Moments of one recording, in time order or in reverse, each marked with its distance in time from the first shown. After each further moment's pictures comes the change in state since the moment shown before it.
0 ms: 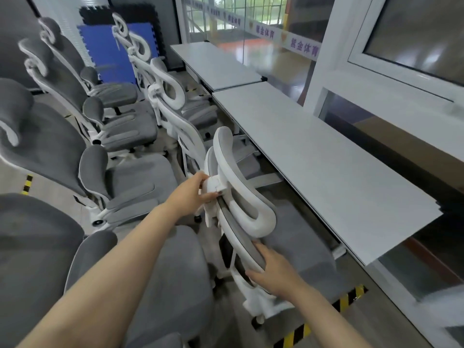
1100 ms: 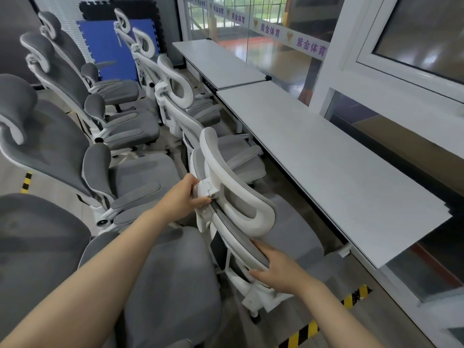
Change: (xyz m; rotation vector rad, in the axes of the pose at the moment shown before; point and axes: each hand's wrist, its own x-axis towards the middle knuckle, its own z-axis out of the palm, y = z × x) left_hand -0.013 -0.048 -0.033 -0.084 -0.019 -0.055; right_hand 0.026 -0.018 0.012 -0.058 -0.086 -0.057
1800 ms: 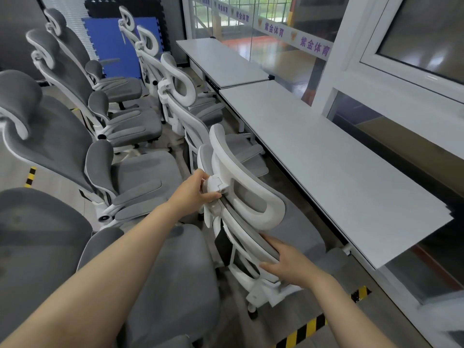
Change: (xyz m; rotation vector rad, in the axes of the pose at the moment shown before) left_hand 0.012 0.013 0.018 -0.044 0.028 -0.010; right_hand -0.001 0.019 -0.022 -0.019 -0.027 0.049
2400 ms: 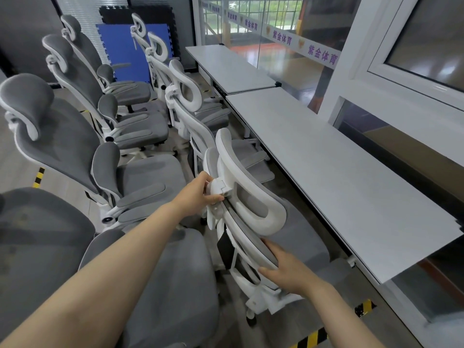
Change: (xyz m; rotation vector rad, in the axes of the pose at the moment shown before) left_hand 0.014 0.002 -0.002 -0.021 -0.029 0.009; right_hand 0.006 -0.007 -0.006 -0.053 -0.017 0.004
